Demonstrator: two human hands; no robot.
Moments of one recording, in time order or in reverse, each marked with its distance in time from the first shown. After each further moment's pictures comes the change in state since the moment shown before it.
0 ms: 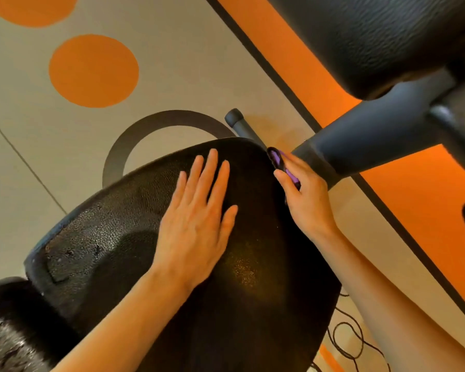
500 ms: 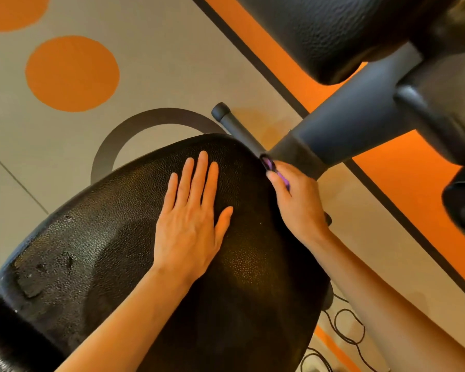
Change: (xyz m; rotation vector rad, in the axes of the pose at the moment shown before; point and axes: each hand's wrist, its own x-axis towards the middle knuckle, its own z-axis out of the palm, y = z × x) left_hand 0.013 0.015 0.027 0.192 -0.040 0.014; right_hand -0.012 0.013 -0.008 -0.061 0.021 -0.001
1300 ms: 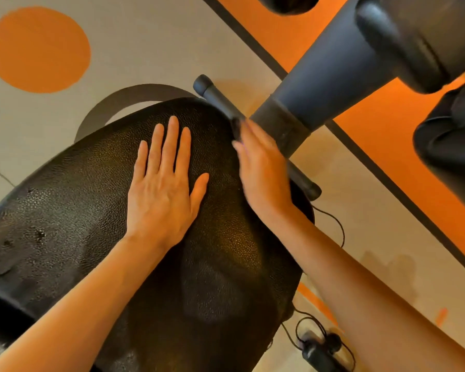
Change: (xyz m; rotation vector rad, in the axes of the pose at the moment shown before) left_hand -0.001 0.002 0.001 0.007 0.026 -0.007; right_hand -0.014 -0.008 0.024 -0.236 0.143 -0.068
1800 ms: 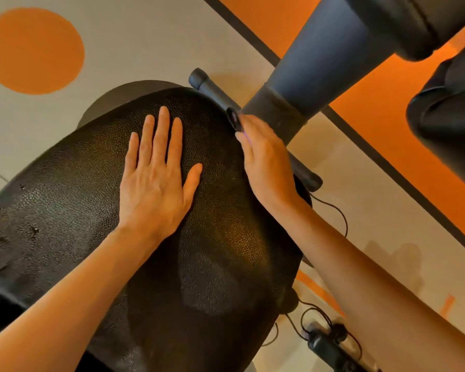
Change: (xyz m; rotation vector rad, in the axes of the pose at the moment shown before) left_hand 0.001 -0.002 0.001 -0.029 0.014 0.012; right_hand -0.003 0.013 -0.006 0.115 -0.016 0.003
